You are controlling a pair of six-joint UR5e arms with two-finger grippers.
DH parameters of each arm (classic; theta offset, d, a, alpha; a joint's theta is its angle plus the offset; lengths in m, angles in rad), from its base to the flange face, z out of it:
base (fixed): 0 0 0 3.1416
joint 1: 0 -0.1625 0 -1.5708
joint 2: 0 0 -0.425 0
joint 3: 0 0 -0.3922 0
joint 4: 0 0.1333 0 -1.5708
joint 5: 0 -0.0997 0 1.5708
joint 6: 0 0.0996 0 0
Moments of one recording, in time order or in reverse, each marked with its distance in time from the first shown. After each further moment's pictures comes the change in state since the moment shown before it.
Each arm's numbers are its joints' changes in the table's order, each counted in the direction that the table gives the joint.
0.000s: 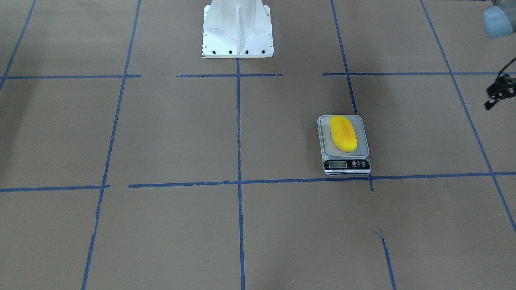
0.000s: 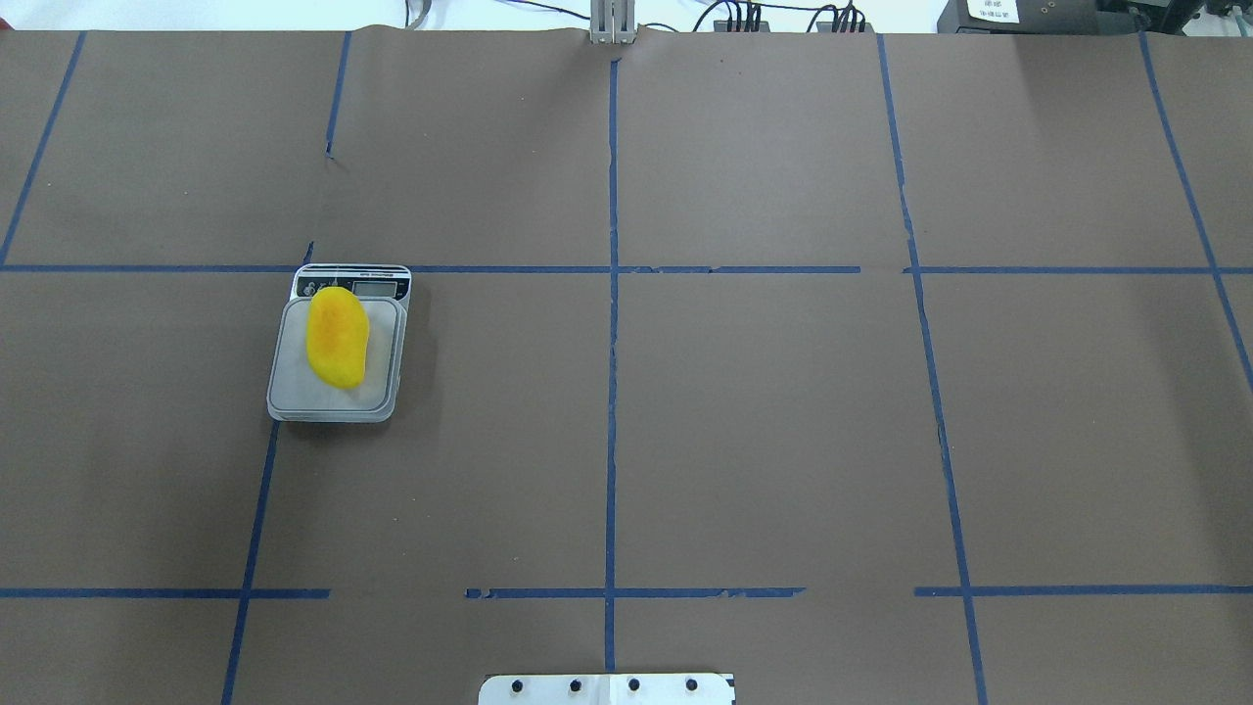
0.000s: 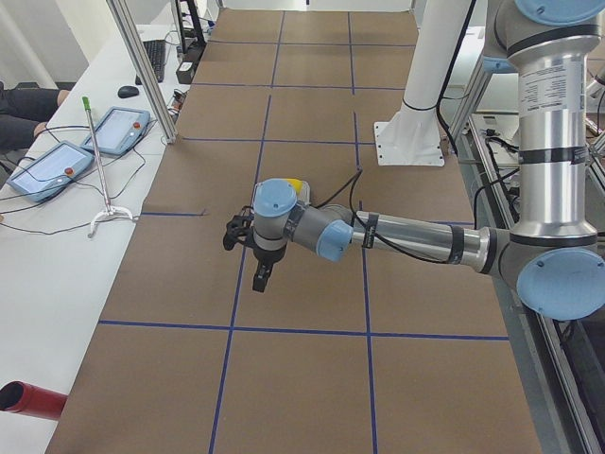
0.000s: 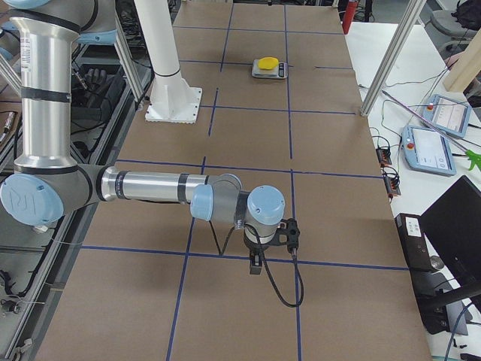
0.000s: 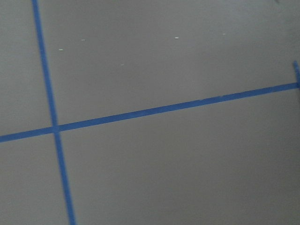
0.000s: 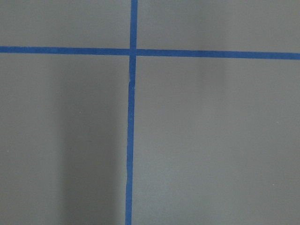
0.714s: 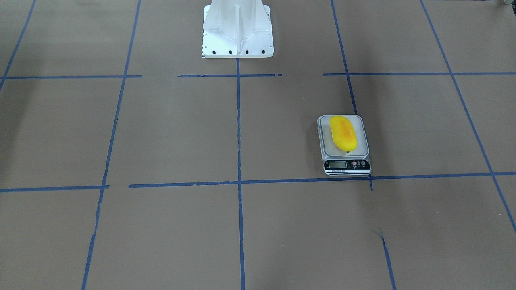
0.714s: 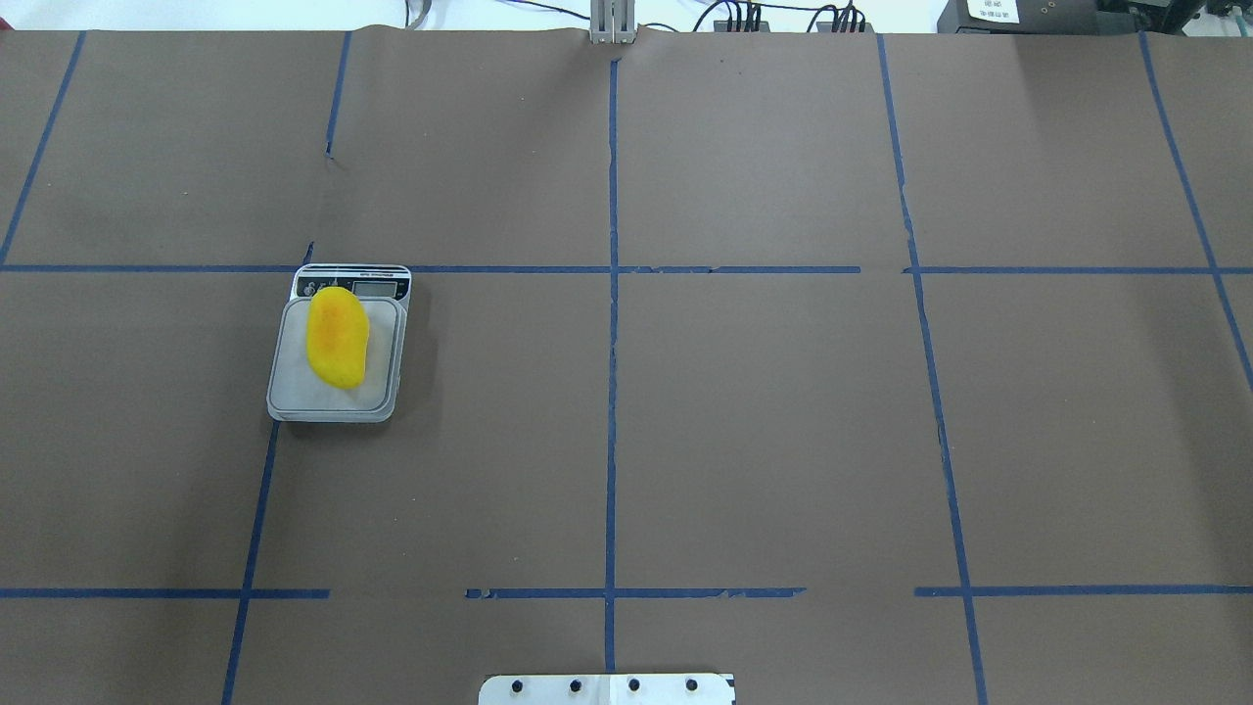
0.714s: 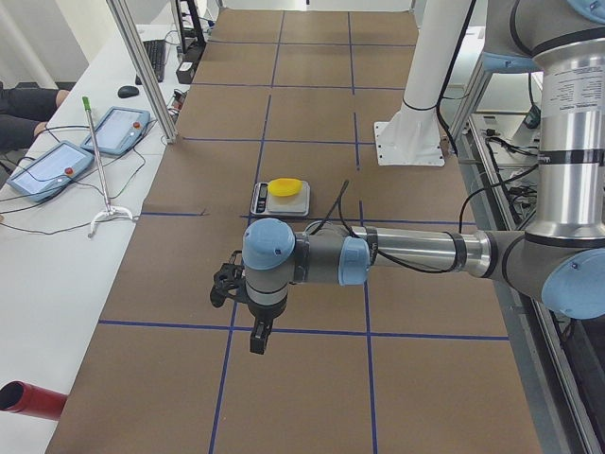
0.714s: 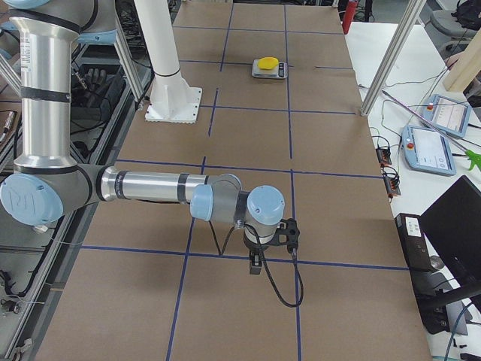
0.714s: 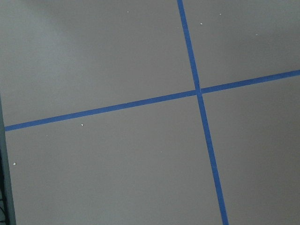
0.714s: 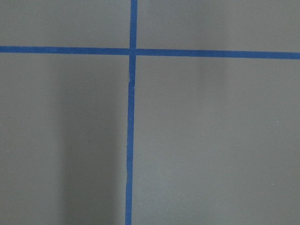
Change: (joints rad) left arm 0.197 -0.033 0.062 0.210 0.005 0.245; right arm 0.000 0.000 0.000 0.000 0.000 0.000
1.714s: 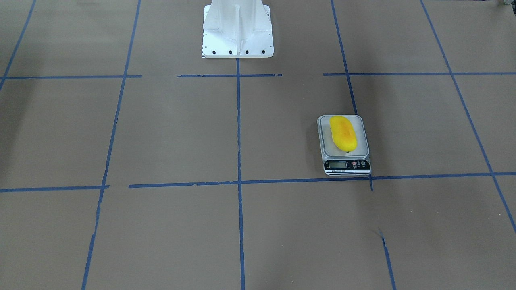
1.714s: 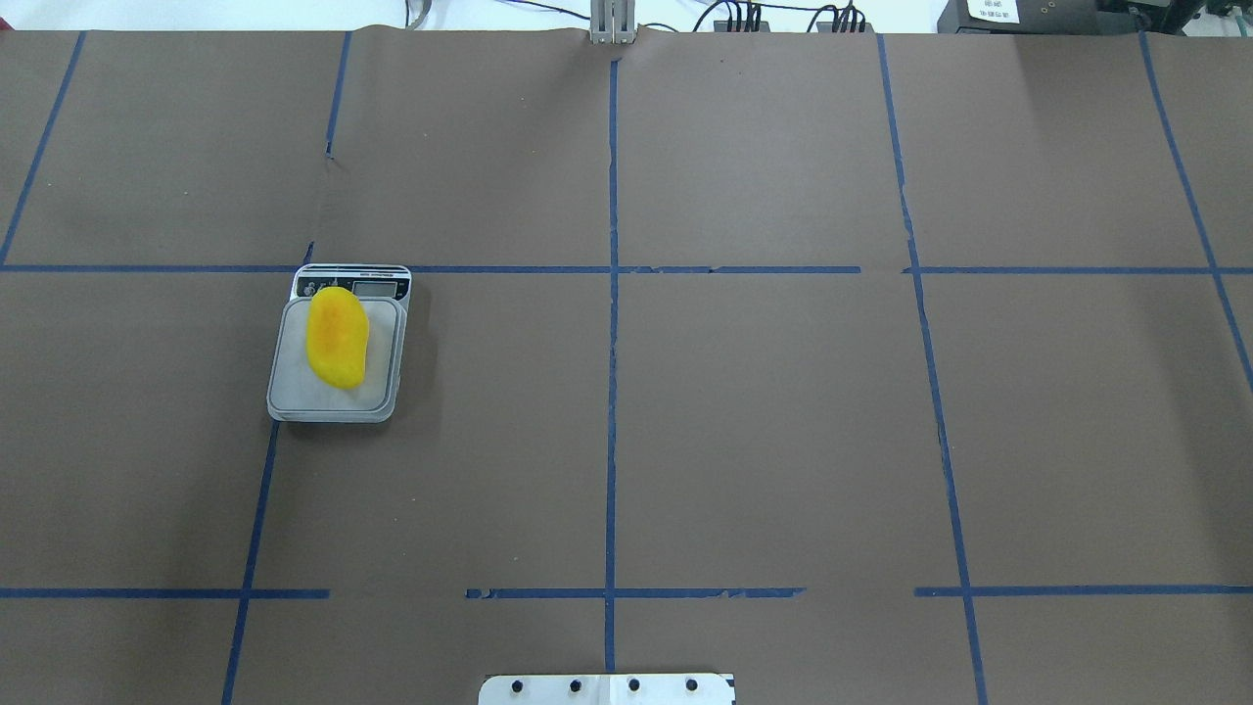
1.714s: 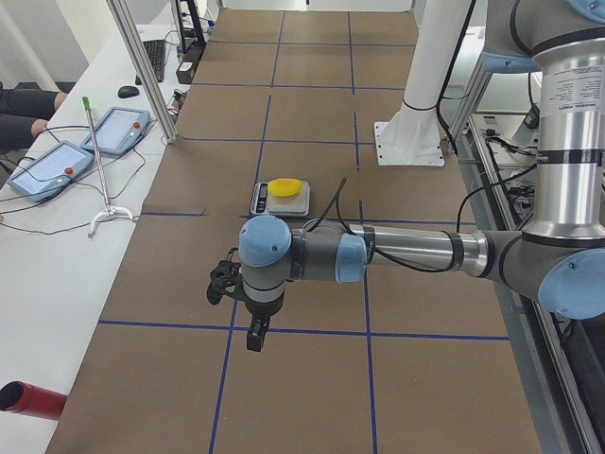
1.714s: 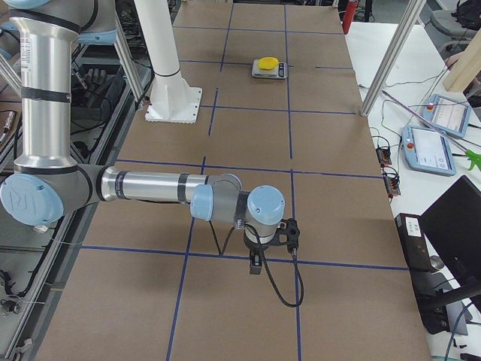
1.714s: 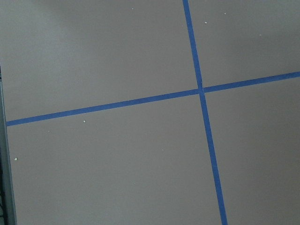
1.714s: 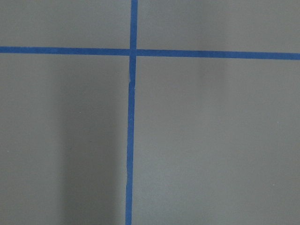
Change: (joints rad) left arm 0.001 -0.012 -0.002 0.005 0.002 0.002; right arm 0.000 0.001 0.000 0.000 0.000 0.000
